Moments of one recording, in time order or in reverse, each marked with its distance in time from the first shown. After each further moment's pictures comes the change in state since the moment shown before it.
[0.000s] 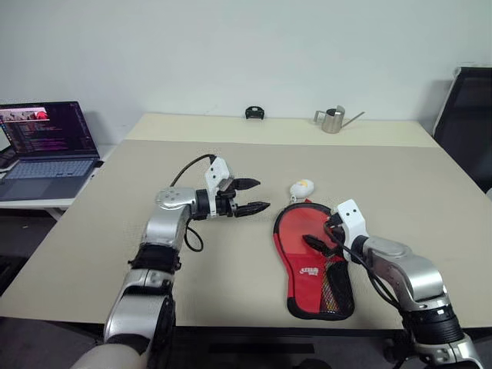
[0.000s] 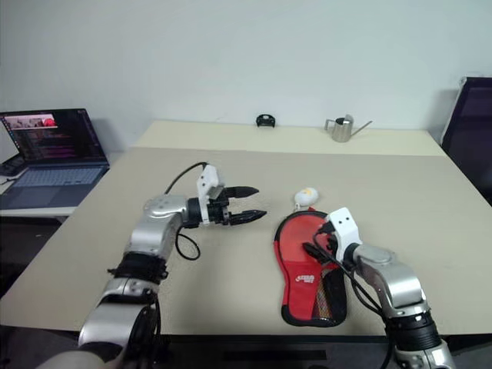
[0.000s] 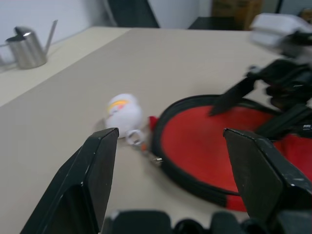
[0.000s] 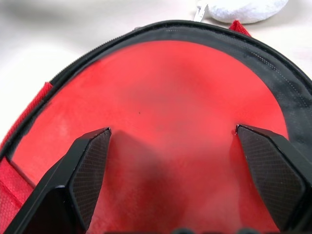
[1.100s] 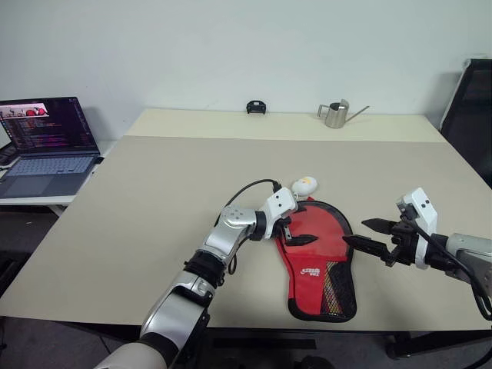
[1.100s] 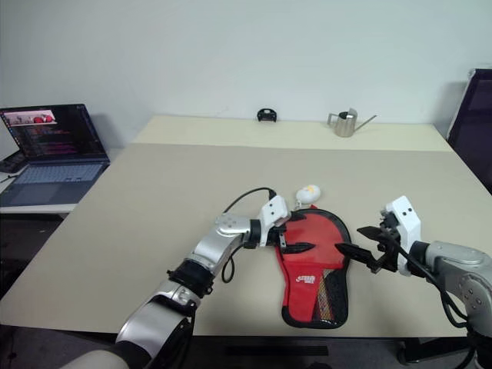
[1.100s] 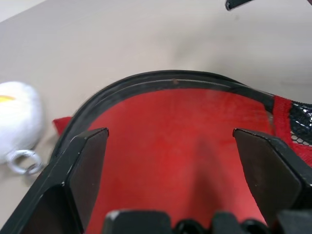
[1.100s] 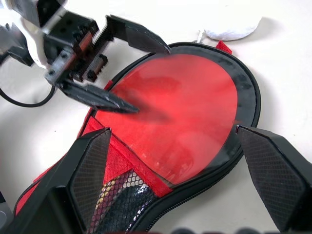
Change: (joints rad) left arm -0.073 -0.224 -0.300 0.238 0.113 -0.127 0.240; right arm 0.132 -0.334 -0.369 -0.309 0.428 0.277 0.188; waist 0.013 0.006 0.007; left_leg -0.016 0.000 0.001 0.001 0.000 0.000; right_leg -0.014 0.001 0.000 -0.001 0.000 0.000
